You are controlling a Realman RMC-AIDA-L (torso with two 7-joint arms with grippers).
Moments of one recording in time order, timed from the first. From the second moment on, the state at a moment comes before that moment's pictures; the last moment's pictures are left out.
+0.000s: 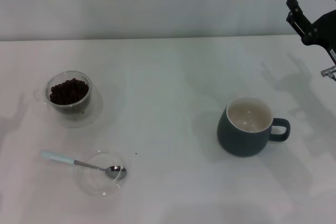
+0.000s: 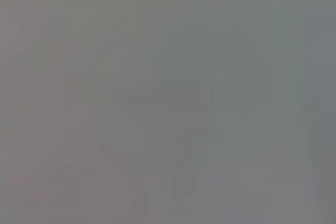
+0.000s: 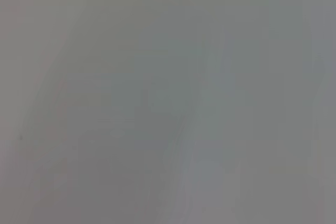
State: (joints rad) left arm -0.41 -2.09 1.06 -0.02 0.24 1.72 -0.11; right arm 0.43 2.02 -1.84 -0.21 0.28 -1.34 0.05
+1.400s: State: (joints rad) left arm -0.42 -2.09 1.06 -0.01 0.24 1.69 -0.11; right arm 0.44 2.02 -1.83 -0.22 0.28 -1.31 0.05
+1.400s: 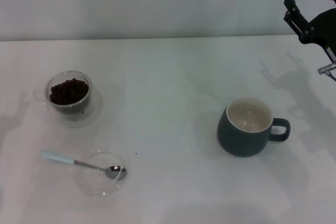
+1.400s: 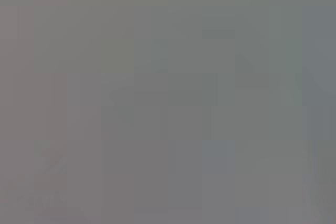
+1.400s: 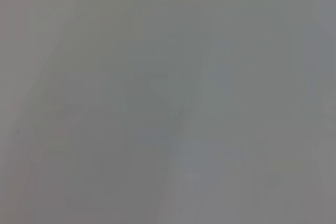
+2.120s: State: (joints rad) left arm -0.42 -2.09 1.06 -0.01 0.24 1.69 -0.11; right arm 0.44 2.02 -1.83 -0.22 0.28 -1.31 0.05
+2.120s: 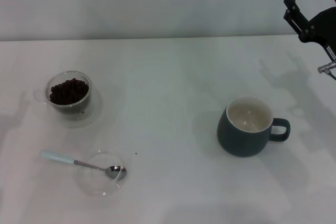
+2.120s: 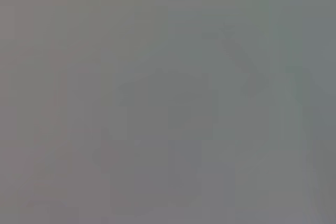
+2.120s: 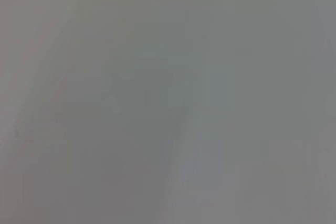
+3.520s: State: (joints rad) left arm -0.38 -2.09 1.06 -0.02 0.28 1.70 -0.18; right arm 0.43 2.02 -1.83 -0.22 0.28 -1.34 0.05
